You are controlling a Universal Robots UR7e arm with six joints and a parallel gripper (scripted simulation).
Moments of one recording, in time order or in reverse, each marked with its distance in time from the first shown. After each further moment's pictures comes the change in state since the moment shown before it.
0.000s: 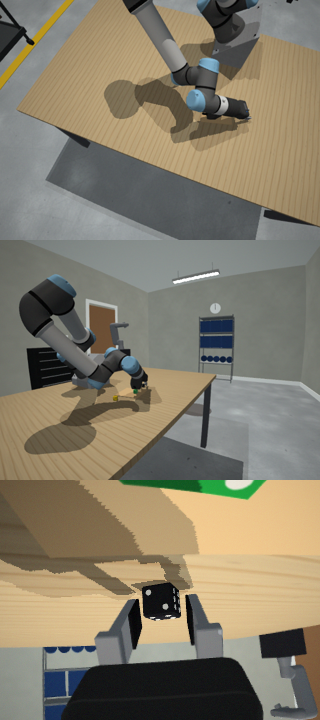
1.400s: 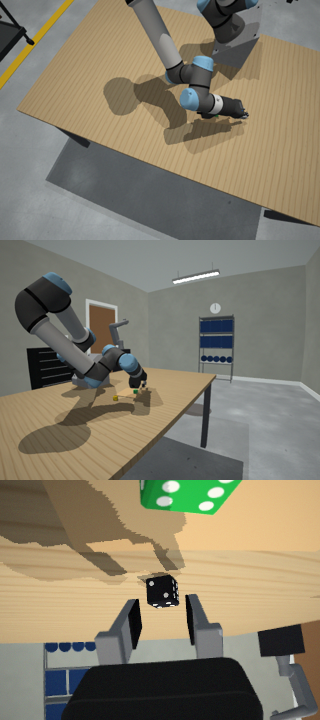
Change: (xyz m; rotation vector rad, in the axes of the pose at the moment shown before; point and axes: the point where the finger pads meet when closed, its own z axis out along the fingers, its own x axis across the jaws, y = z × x) arm 0.000 0.000 -0.029 0.000 0.001 0.000
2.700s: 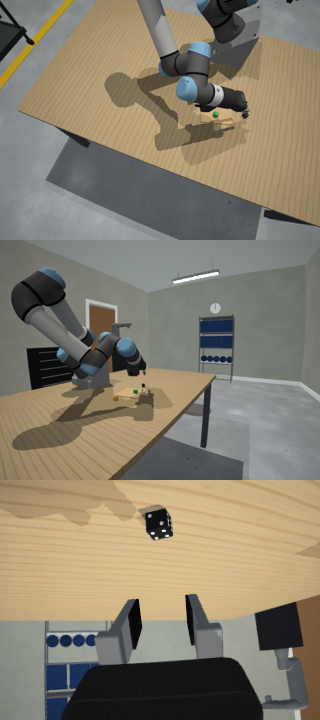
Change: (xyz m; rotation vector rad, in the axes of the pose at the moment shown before) arm 0.000 0.053 -0.049 0.001 -0.001 -0.001
